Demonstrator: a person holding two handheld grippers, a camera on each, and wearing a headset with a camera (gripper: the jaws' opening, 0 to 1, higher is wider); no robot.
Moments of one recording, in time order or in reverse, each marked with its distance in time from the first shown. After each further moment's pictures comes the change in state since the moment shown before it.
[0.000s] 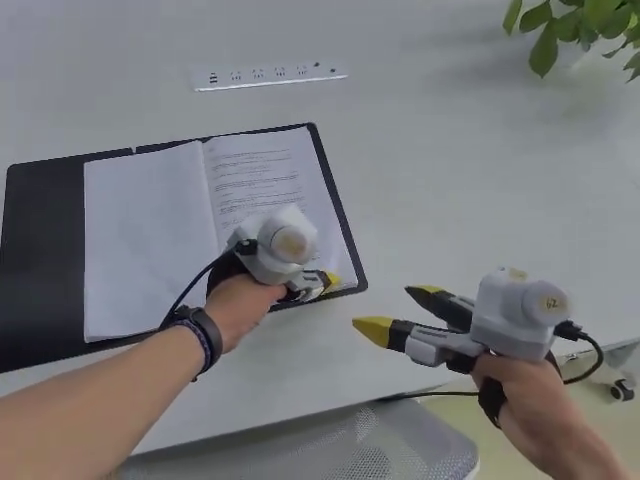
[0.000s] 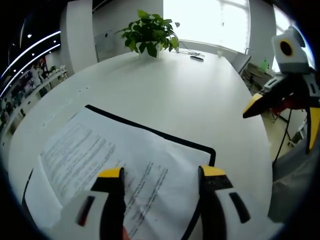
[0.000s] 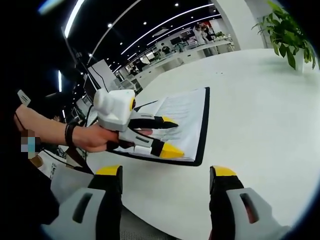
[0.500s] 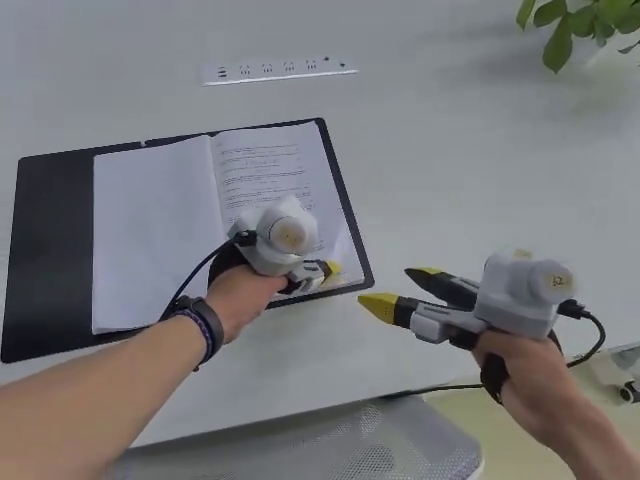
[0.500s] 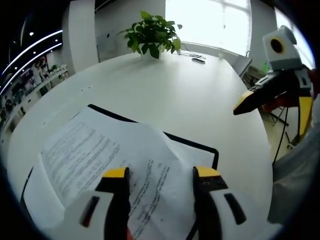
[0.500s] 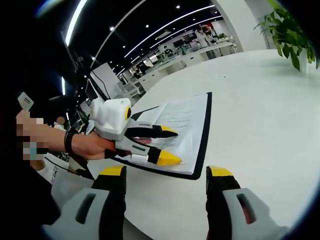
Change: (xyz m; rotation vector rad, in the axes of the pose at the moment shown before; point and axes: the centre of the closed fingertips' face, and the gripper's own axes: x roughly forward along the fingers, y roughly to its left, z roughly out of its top) left arm 0.000 0.007 0.002 -0.018 -0.016 -0.004; right arm 0.015 -0.012 0.023 0.002 -0.027 0.040
